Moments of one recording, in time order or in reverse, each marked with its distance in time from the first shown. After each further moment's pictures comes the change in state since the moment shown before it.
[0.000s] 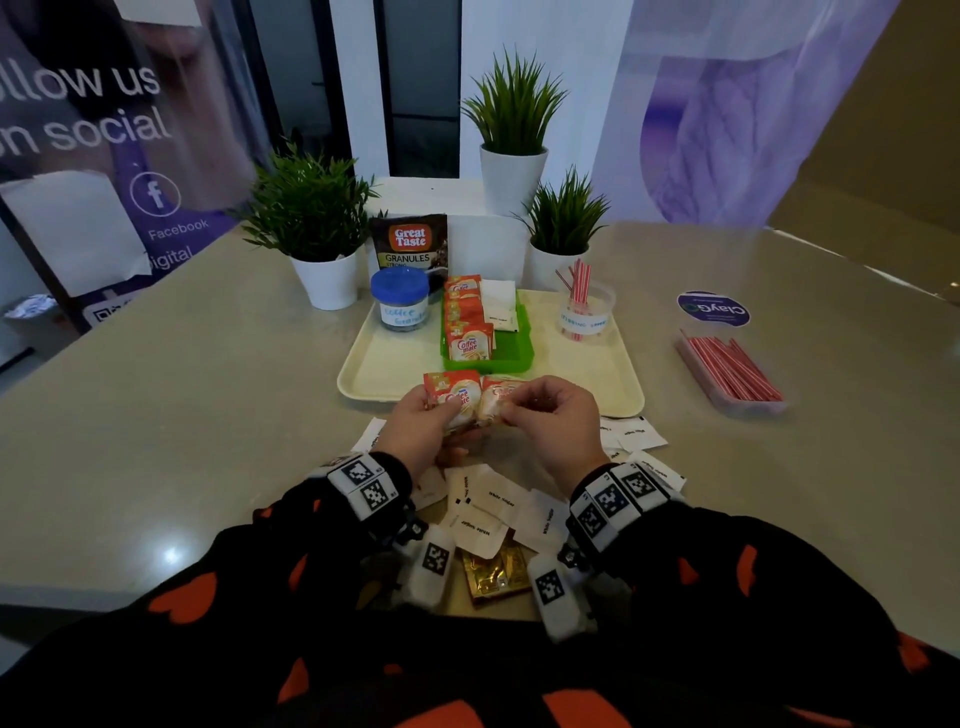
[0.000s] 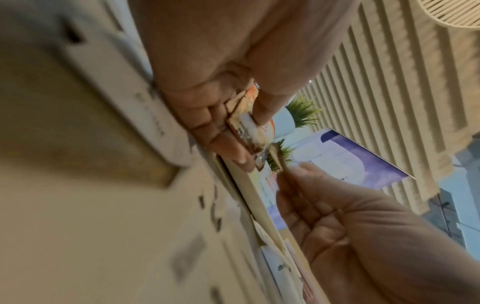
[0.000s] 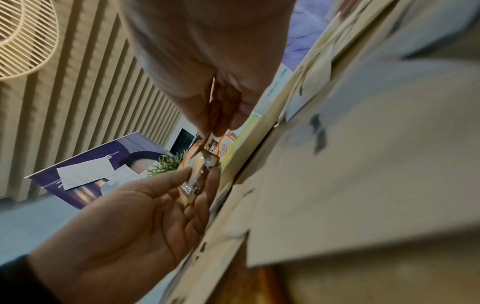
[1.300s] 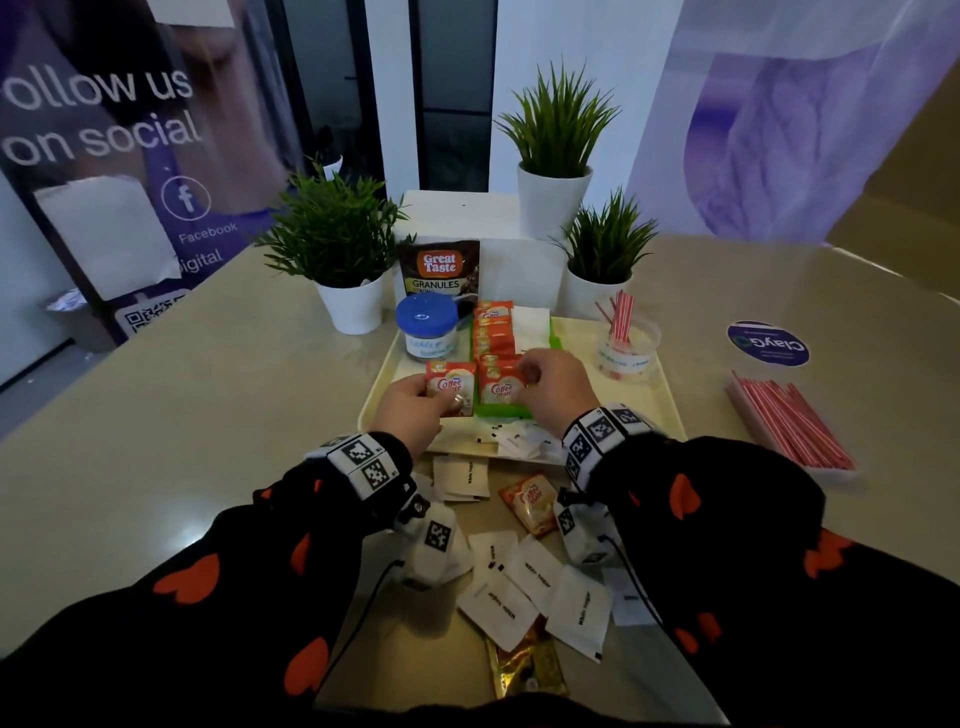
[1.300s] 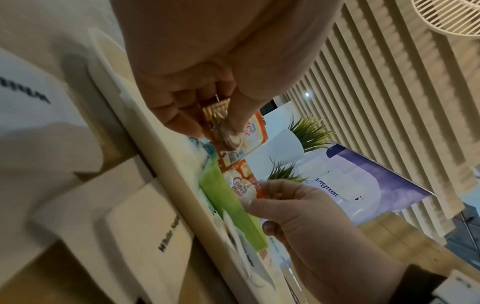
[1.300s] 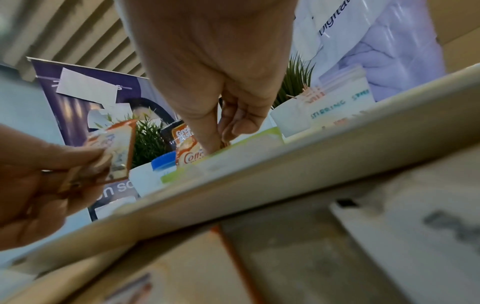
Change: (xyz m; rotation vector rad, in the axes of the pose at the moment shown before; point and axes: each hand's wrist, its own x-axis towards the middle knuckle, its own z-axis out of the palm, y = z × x) left_hand 0.071 0.048 -0.025 0.214 0.166 0.049; right_hand 0.142 -0.011 0.042 -0.846 -0.176 -0.221
